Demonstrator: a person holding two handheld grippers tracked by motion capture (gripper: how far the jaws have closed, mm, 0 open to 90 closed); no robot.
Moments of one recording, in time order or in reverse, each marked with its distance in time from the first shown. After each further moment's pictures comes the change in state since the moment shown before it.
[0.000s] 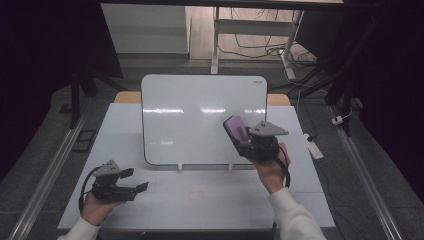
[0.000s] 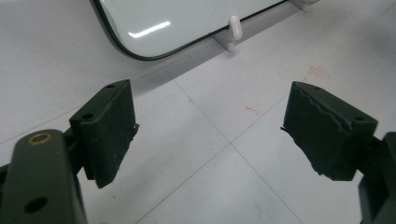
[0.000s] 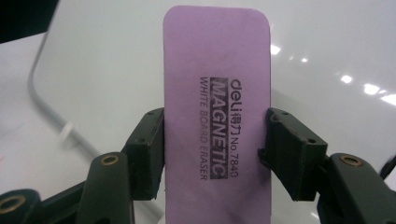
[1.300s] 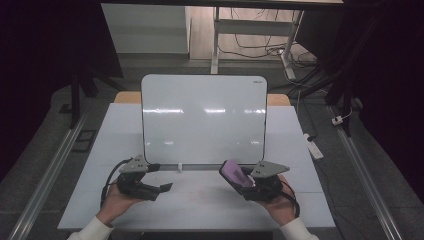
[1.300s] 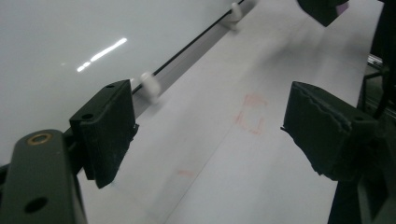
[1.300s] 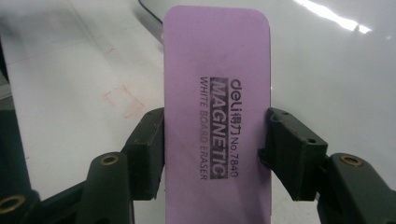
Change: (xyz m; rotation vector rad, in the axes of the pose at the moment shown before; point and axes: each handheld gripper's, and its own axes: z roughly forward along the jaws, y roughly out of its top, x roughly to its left) left arm -0.047 0.048 0.034 0.004 -0.158 0.212; right arm 0.033 -0.078 -0.027 0.108 0.286 -0.095
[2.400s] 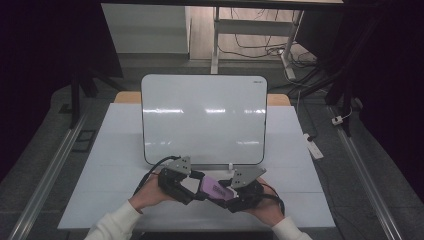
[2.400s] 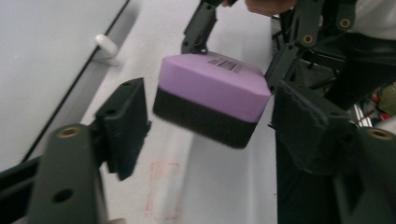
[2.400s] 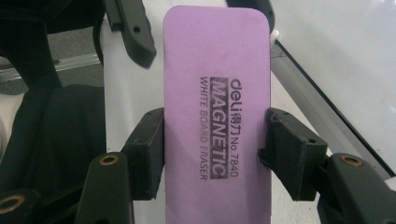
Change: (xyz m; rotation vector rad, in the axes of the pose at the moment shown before) left arm -0.038 0.057 0.066 0.102 -0.345 0.241; right arm 0.030 0.012 0.031 0.031 0.292 -0.149
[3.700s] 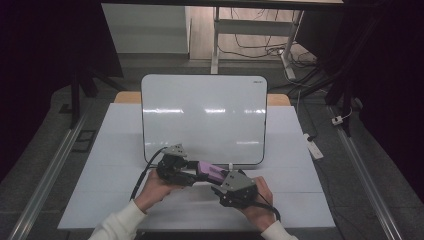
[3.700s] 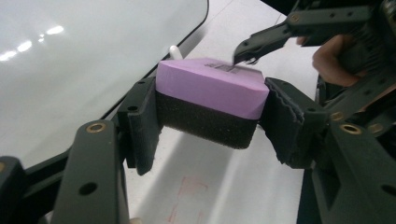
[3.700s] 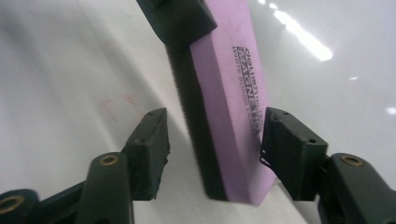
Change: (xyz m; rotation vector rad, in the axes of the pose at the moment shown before) left arm 0.020 0.000 -0.005 -0.110 0.146 -0.313; right arm 0.019 0.011 0.014 0.048 -0.420 -0.067
